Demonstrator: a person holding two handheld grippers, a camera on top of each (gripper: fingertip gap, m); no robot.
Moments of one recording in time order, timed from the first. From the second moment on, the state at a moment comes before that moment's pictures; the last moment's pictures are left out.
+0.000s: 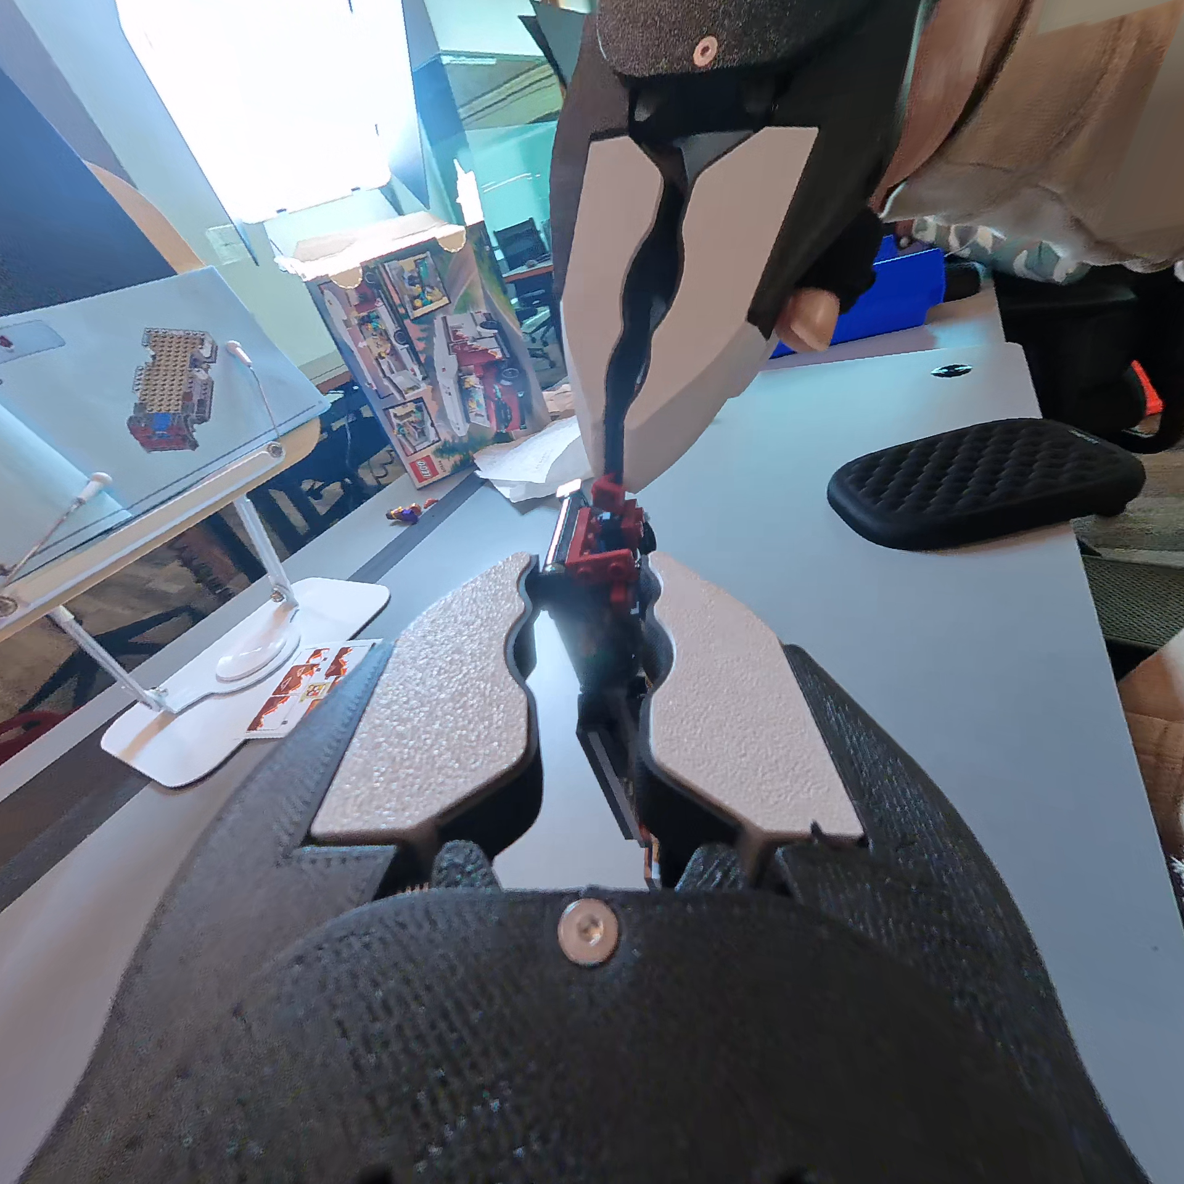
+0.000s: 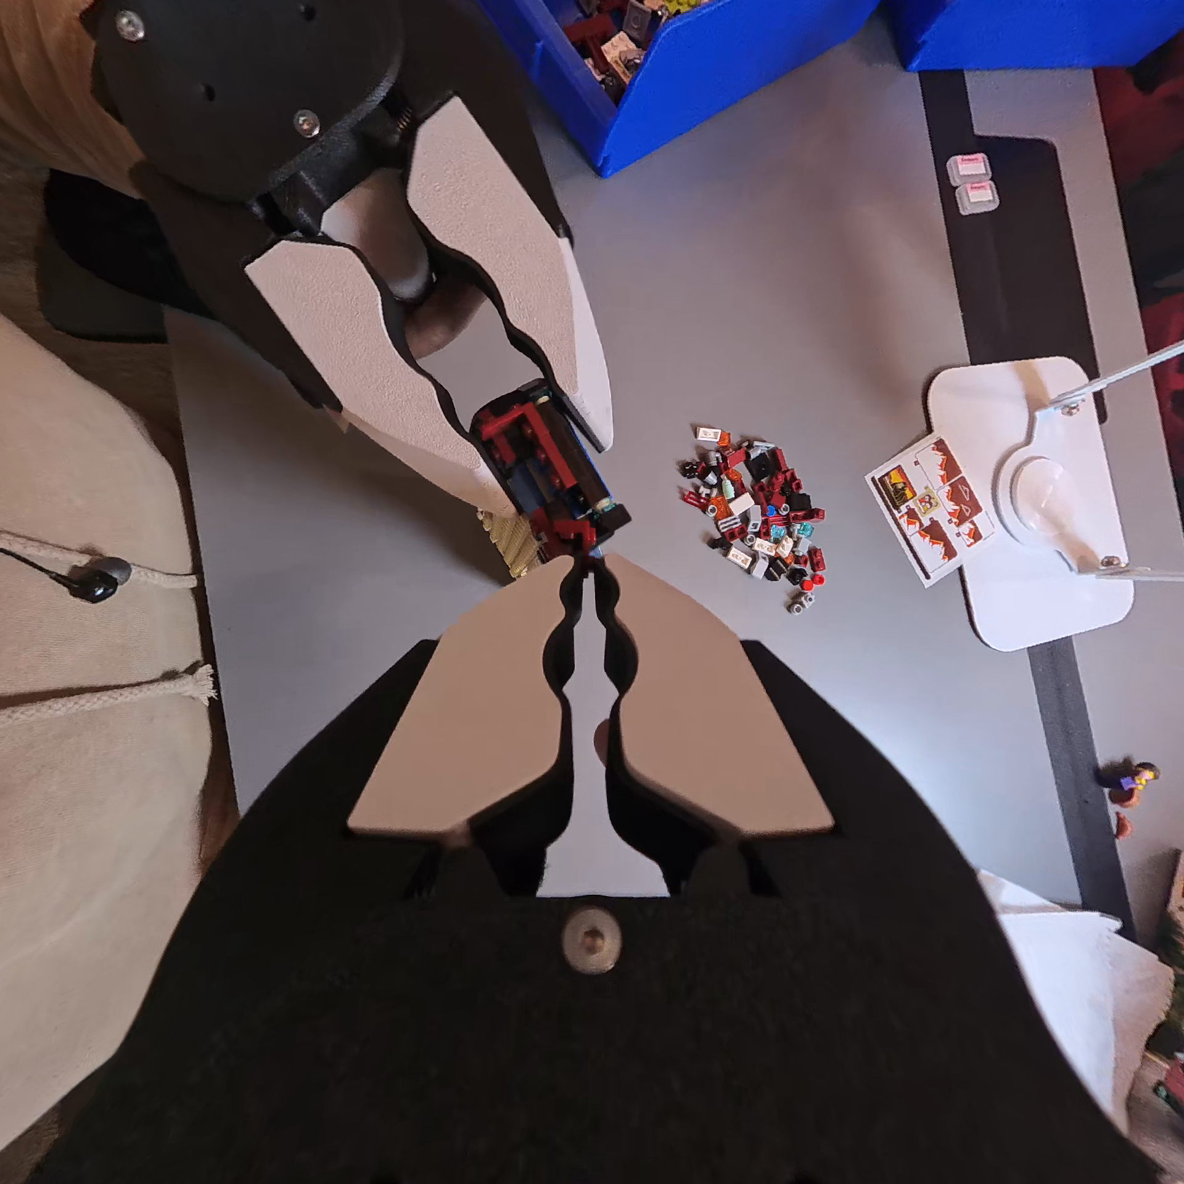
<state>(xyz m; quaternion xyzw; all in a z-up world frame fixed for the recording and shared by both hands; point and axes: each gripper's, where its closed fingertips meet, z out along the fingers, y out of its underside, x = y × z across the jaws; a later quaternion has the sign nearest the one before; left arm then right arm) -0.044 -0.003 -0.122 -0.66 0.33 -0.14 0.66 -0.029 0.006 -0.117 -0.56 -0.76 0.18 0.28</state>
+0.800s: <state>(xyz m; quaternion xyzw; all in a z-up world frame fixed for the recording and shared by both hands) -0.025 -0.027 -0.115 -0.62 0.37 -0.16 0.67 -0.029 0.005 -0.120 -0.59 -0.75 0.16 0.25</state>
